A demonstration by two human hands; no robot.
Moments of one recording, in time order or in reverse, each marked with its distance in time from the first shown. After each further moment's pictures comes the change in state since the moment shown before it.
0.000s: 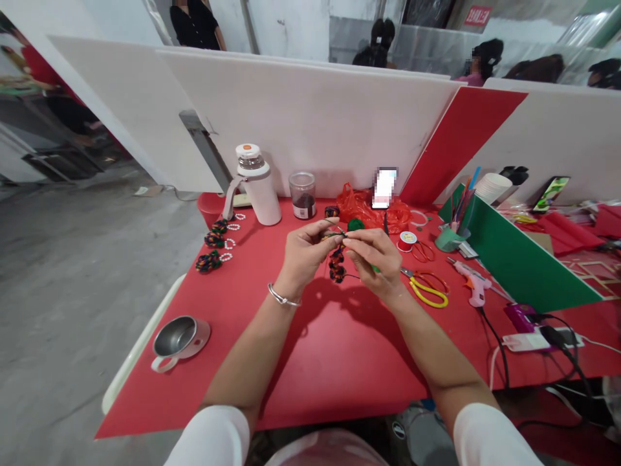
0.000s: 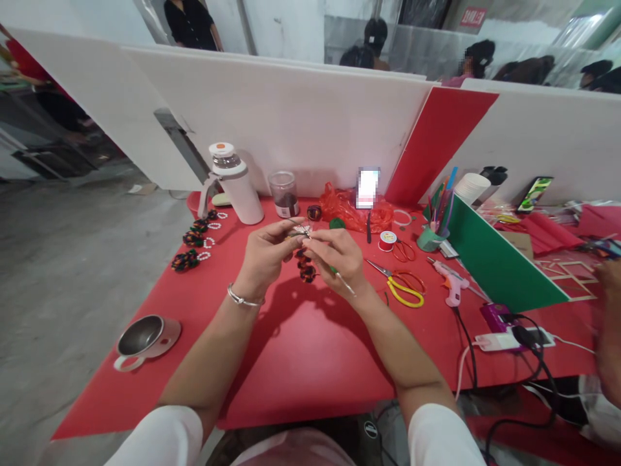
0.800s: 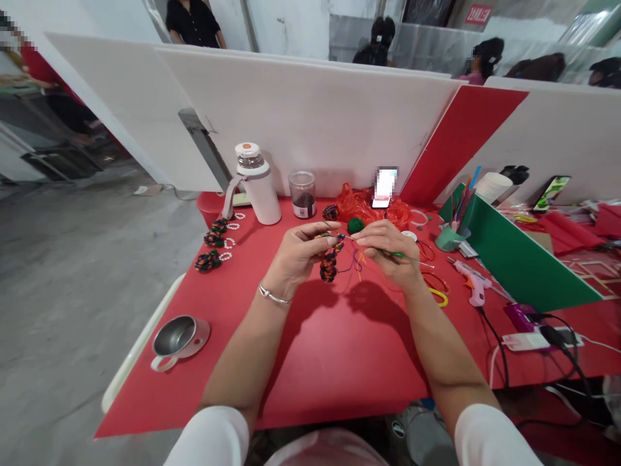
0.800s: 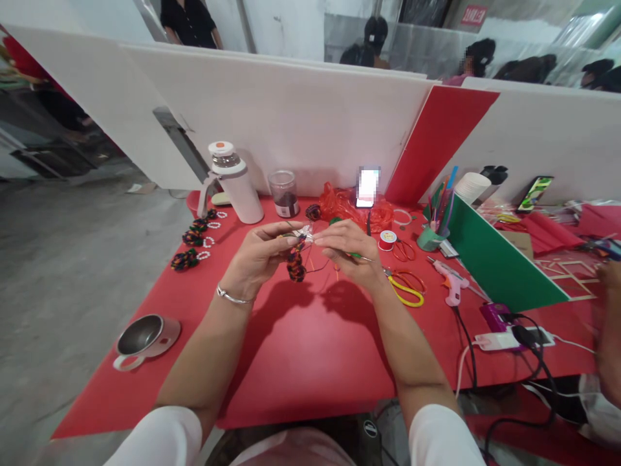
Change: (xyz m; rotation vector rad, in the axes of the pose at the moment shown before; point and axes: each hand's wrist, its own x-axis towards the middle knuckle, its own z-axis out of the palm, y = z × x) left_hand 0.002 0.010 -0.015 -0.090 -0.120 -0.226; right_hand 0.018 0.014 -0.029 0.267 -0.137 0.048
